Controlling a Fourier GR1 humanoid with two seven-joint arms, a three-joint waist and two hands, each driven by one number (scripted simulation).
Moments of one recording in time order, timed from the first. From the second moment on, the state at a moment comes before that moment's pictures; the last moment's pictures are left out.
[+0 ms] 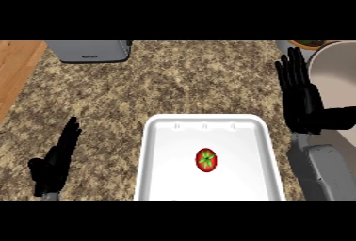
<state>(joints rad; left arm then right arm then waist) 0.06 0.25 -0.03 -1.36 0.08 0.12 -0.13 -0.34 -0.22 0.05 -1.45 -0.31 -0.22 -0.13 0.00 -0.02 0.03</state>
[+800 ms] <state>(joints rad) -0.20 0.27 0.04 -1.56 0.15 0.17 0.13 -0.48 -0.33 0.21 -0.97 -0.01 0.08 -0.71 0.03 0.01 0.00</state>
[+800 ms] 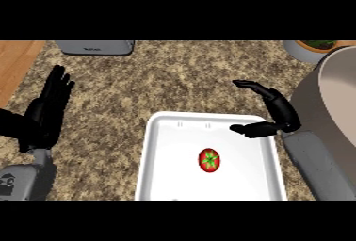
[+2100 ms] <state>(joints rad) -0.19 0.26 0.07 -1.63 0.13 0.18 0.22 -0.53 -0.41 0.58 -1.44 0.37 0.53 -0.05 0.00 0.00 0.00</state>
